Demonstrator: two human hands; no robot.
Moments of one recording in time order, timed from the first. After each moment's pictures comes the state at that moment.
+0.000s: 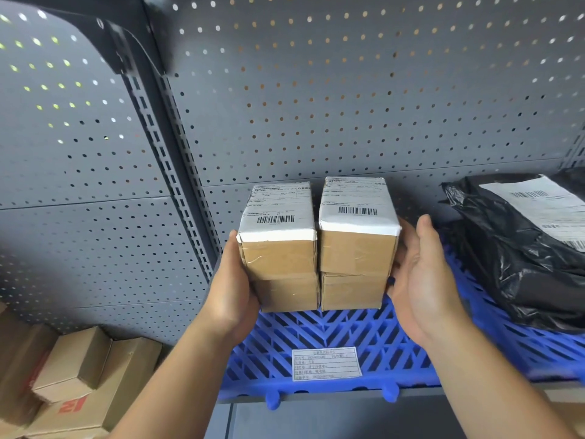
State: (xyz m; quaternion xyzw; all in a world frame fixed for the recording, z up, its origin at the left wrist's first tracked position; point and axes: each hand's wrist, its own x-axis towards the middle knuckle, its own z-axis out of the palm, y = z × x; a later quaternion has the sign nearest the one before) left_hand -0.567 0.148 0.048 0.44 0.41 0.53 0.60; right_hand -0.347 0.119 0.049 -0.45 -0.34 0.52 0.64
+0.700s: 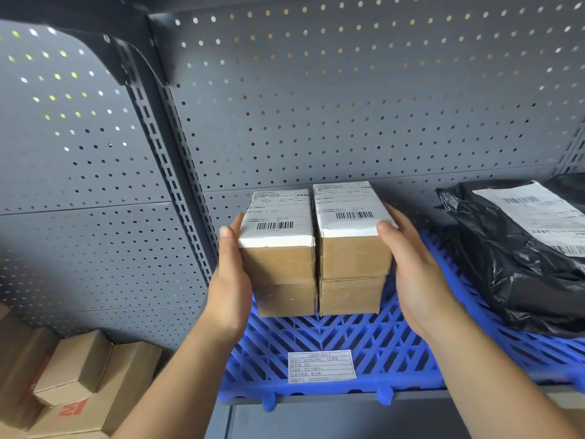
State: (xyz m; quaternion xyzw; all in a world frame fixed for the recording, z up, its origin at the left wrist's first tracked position) left_hand -0.566 0.136 0.056 0.48 0.54 0.53 0.45; right_hand -0.340 0.119 0.058 -0.45 -0.50 0.41 0.61
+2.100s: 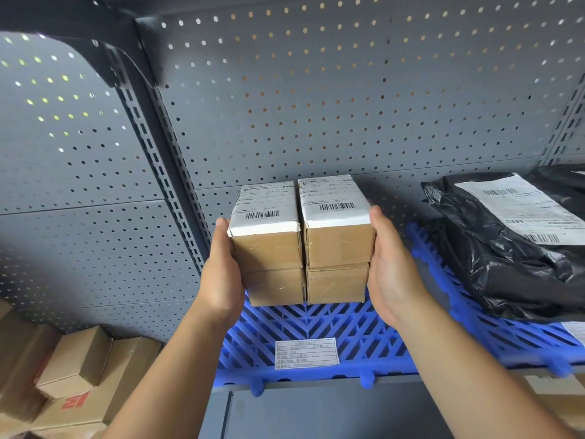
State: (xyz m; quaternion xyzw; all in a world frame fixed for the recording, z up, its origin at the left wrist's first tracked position) left_hand -0.557 0.144 0.059 0.45 0.46 0.56 0.52; right_hand -0.344 0.127 0.048 -0.41 -0.43 0.53 0.60
